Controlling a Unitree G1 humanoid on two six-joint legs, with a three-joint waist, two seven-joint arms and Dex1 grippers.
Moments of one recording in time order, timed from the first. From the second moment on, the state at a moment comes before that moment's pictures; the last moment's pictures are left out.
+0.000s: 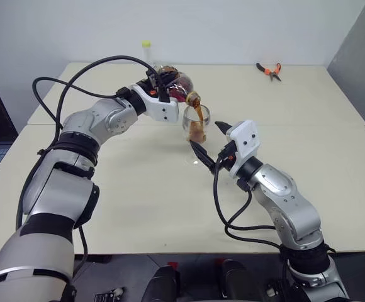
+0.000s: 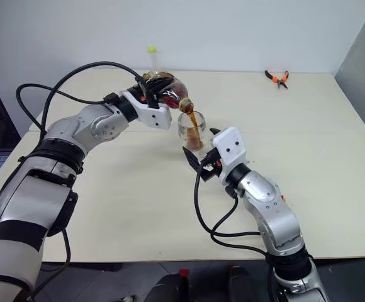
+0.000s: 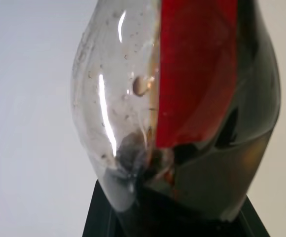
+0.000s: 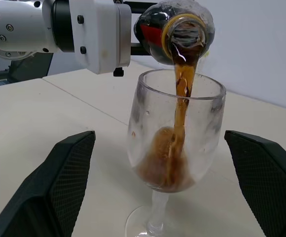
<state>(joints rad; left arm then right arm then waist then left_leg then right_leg) -1.25 0.62 -0.45 1.08 0.79 -0.80 0.10 -0.39 -0.19 0.22 -0.47 0.18 0.56 0.31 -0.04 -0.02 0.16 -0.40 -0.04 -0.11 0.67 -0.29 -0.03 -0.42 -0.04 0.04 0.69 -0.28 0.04</state>
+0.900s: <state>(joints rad) -1.25 0.63 -0.47 1.11 0.79 -0.79 0.12 -0.37 -0.19 0.22 -0.47 0.18 0.56 0.30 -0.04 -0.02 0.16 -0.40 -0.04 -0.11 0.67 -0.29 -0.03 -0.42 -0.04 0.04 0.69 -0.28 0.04</state>
